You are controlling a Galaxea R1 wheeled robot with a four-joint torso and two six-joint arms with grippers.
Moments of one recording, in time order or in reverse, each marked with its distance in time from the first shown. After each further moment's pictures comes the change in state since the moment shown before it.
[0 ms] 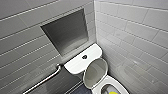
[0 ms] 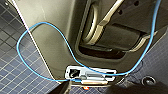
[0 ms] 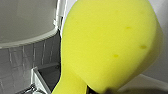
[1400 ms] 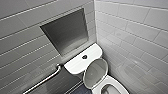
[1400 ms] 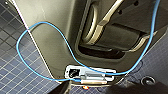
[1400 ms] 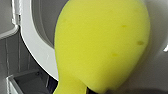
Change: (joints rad) left arm 0.000 0.000 0.000 0.000 0.000 0.000; right arm -0.213 -0.014 -0.205 -0.040 0.220 0.018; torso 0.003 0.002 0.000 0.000
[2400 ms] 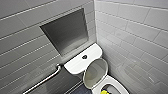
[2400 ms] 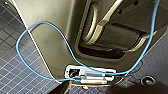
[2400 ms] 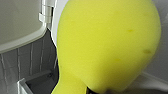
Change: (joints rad) left arm 0.000 0.000 0.000 0.000 0.000 0.000; right arm 0.196 0.363 -0.233 0.091 -0.227 0.000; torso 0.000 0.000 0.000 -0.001
